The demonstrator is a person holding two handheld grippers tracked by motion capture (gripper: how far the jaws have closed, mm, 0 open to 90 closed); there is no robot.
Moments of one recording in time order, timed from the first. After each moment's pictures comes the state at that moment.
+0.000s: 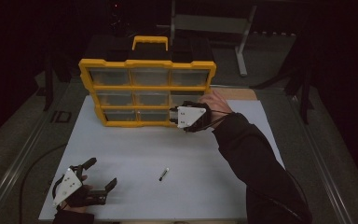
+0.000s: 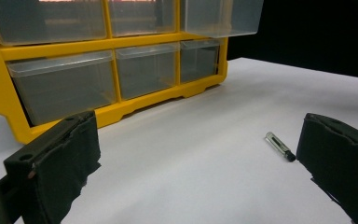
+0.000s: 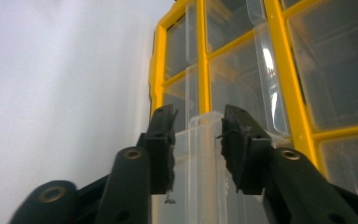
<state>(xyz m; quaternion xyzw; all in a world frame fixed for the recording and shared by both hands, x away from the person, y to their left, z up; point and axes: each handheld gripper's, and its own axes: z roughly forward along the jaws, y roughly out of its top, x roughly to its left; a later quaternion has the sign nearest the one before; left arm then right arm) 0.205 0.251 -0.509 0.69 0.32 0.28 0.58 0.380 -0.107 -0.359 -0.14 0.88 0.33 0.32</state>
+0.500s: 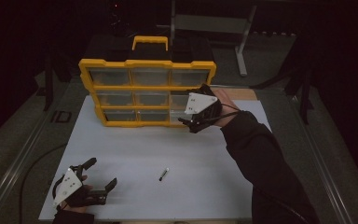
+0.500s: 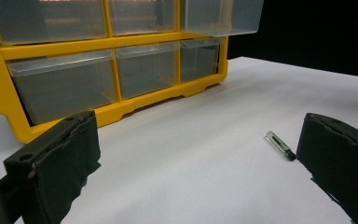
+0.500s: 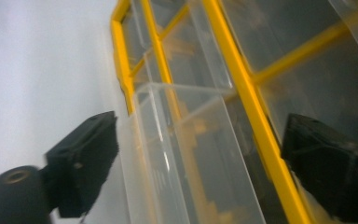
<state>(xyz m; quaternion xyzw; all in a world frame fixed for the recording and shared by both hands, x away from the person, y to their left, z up) 0.206 0.251 -0.509 0.69 0.32 0.28 0.58 0.380 -0.128 -0.336 0.01 0.88 0.35 0.33</state>
